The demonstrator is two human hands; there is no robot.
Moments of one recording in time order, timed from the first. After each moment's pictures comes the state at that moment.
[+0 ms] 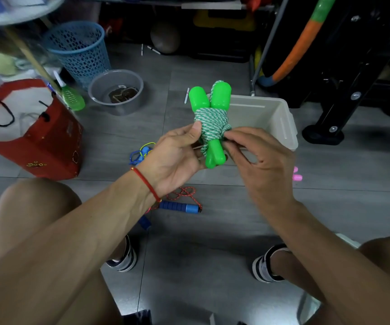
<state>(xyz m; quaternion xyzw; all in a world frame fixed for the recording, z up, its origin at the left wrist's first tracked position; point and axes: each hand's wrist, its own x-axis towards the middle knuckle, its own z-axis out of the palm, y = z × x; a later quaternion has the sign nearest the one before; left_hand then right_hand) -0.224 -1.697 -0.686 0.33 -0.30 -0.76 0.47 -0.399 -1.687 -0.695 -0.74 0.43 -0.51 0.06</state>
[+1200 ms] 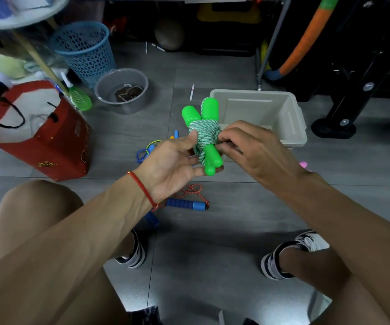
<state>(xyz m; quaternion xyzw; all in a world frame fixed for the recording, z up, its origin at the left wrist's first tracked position) -0.209 -1.689 -0.692 0.42 -0.23 -0.76 0.43 -0.406 -1.719 -0.693 -0.89 0.34 -0.31 0.06</state>
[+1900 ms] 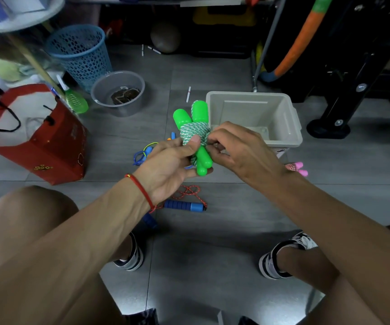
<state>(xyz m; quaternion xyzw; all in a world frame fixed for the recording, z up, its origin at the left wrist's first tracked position) -0.212 -1.684 -0.690 0.46 -0.28 -0.71 0.45 -0.392 -1.722 -0.701 -0.88 0.34 -0.32 0.03</state>
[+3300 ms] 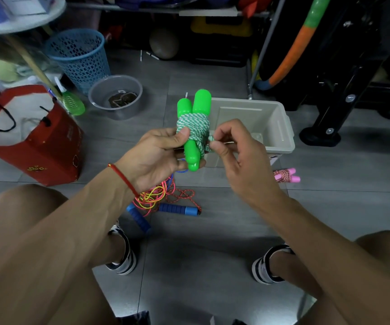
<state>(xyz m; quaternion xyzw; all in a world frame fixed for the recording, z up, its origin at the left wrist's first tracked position) -0.196 -1.691 -0.670 0.39 -0.32 -0.74 0.45 -0.384 -1.683 -0.680 -0.74 0.44 -0.44 0.27</state>
